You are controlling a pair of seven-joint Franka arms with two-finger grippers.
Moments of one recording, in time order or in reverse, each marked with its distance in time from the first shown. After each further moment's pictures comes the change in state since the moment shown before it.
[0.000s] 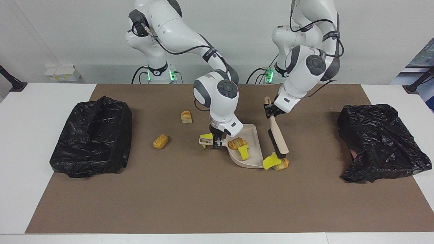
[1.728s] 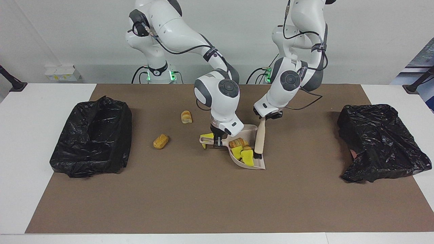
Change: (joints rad) left arm -0.033 0.036 -0.002 -0.002 0.058 -0.050 0.148; right arm -0.017 -0.020 -0.001 -0.001 0.002 0.008 0.028
